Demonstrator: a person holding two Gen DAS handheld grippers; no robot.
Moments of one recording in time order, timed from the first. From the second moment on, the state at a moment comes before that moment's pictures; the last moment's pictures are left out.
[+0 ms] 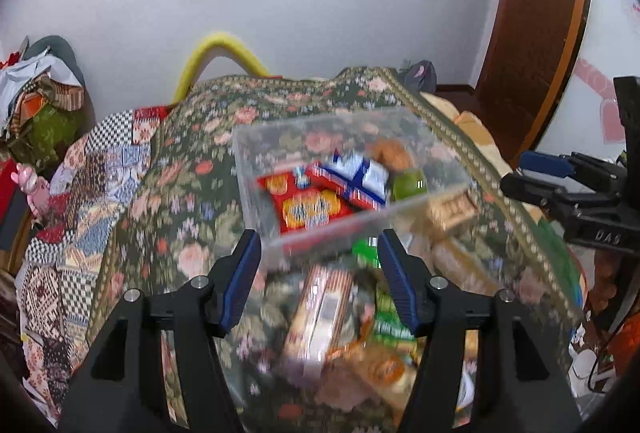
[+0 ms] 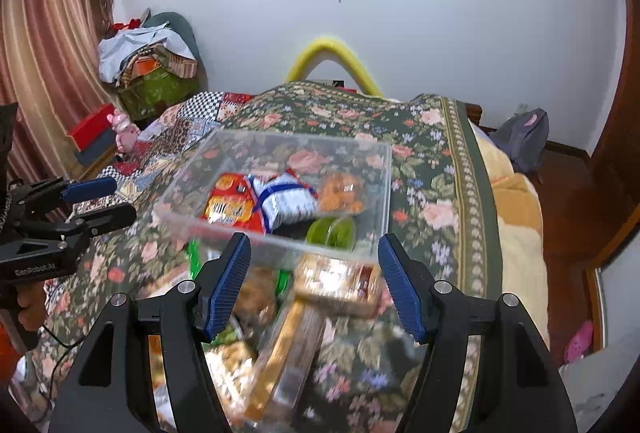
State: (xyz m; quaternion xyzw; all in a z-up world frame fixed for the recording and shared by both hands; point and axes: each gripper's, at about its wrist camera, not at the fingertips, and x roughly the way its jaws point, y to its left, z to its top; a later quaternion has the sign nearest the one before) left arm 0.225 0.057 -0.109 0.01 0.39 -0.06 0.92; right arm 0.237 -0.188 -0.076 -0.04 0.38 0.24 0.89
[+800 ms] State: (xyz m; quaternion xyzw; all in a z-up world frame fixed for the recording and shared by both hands) left arm 0.247 0.070 -0.231 -0.03 0.49 -0.05 0.87; right arm 0.218 -0.175 -0.174 -0.03 0.47 0.25 0.84
